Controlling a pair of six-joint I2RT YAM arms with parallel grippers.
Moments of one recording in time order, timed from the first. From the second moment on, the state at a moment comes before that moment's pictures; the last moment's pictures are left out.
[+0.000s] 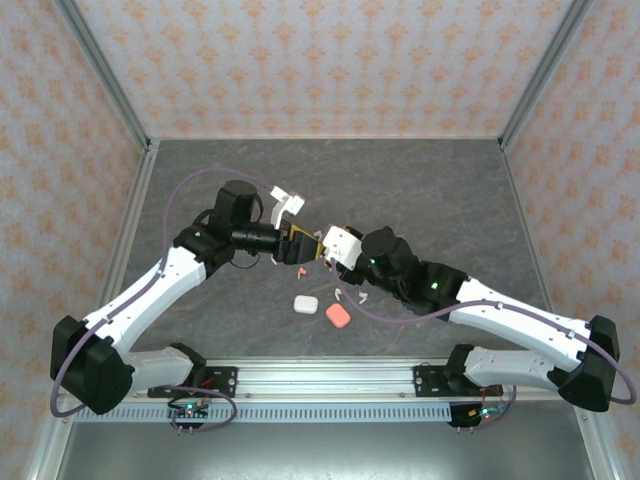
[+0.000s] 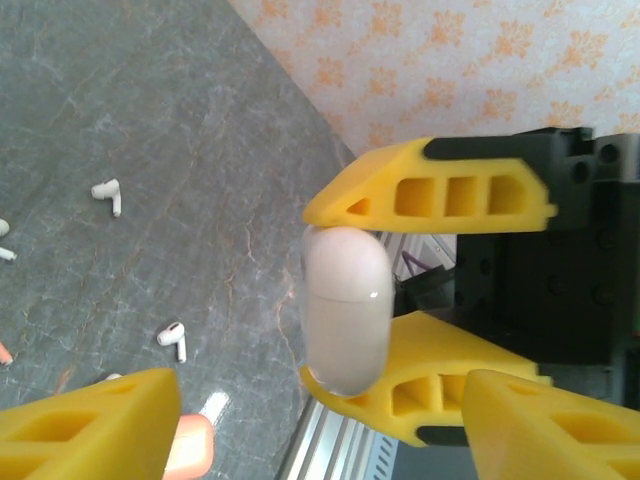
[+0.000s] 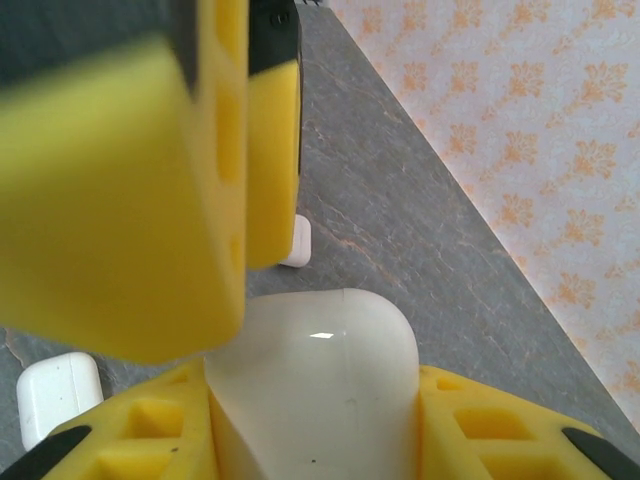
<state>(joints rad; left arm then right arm) -0.47 1.23 1.00 -0.35 0.86 -0.36 1.01 1.07 0.92 -0.31 0.25 -0.41</state>
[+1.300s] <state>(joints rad) -0.51 1.33 1.02 -0.30 0.85 -0.40 0.96 1.11 0.92 -0.32 0.21 -0.38</state>
